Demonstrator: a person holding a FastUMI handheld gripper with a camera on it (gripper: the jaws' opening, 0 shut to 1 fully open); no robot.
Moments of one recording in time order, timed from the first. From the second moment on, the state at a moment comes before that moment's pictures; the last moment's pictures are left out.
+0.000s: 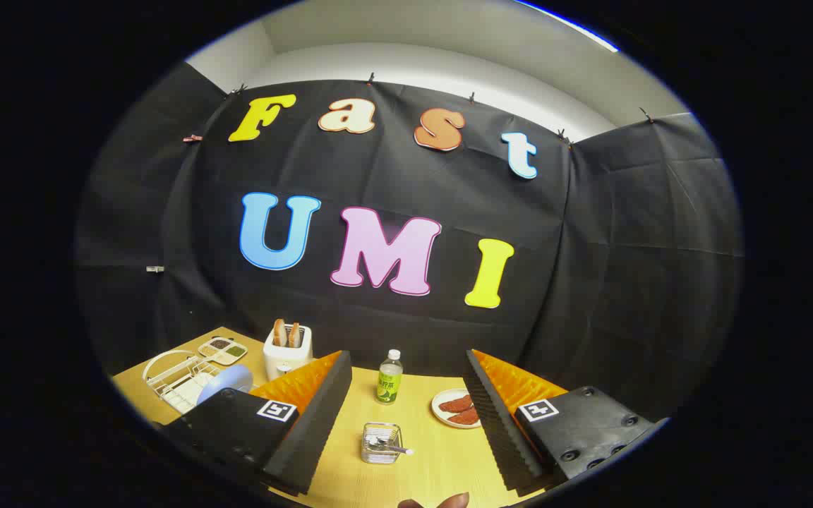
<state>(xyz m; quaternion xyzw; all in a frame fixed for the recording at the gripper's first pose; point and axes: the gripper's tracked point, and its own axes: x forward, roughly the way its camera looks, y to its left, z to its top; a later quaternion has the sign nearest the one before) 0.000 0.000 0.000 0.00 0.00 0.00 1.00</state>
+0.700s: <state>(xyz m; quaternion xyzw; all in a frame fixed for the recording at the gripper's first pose) 0.007 0.057 -0.007 -0.01 0.00 0.05 1.00</state>
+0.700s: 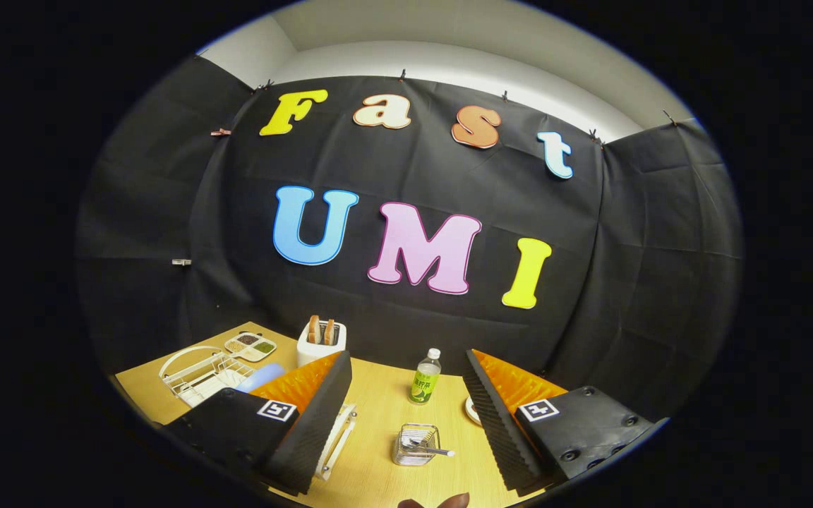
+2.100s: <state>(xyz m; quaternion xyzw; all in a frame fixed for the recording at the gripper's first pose) 0.081 0.301 -0.162 0.05 0.40 0.12 0.91</state>
